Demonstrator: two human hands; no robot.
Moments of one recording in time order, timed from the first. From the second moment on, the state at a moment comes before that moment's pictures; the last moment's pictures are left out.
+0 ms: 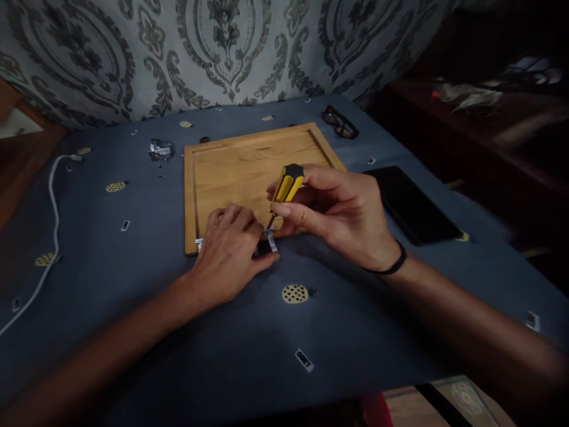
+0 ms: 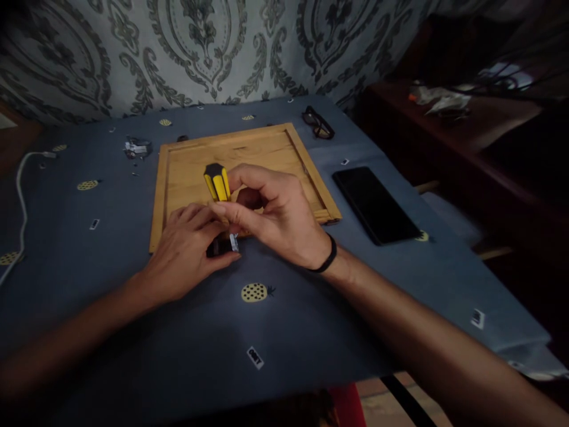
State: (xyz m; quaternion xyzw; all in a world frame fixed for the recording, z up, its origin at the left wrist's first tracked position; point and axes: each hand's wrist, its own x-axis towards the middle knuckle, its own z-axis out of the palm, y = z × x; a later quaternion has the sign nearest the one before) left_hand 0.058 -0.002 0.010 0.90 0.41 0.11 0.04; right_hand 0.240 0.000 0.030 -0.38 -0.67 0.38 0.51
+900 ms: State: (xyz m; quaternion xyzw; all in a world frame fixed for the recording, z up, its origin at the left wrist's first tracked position) left_hand 0.057 -0.002 0.008 0.91 0.41 0.11 0.02; right_hand 0.236 0.003 0.026 -0.39 -0.65 0.31 0.58
